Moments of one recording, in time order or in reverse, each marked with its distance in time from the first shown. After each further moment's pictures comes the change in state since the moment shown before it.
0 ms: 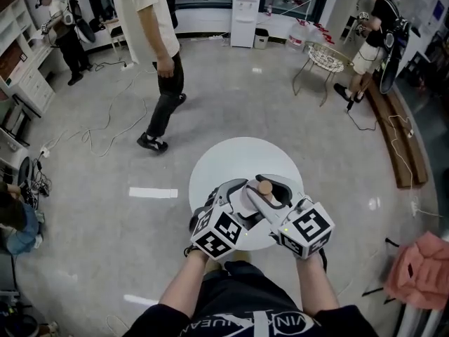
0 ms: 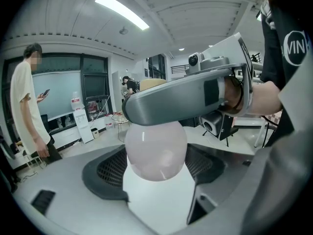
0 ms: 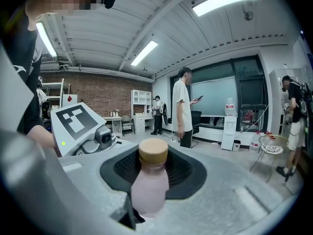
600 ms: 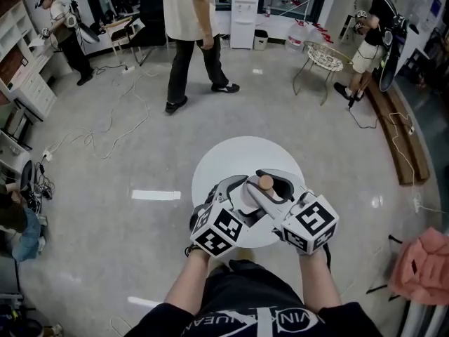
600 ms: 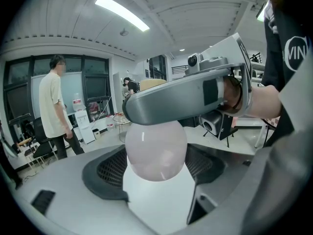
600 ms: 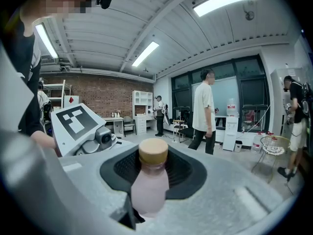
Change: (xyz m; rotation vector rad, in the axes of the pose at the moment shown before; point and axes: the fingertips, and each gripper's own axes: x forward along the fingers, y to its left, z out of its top) left arm -0.014 0.000 0.011 0.000 -0.006 0.015; right arm -0.003 0.008 0.015 -0.002 -0.005 0.016
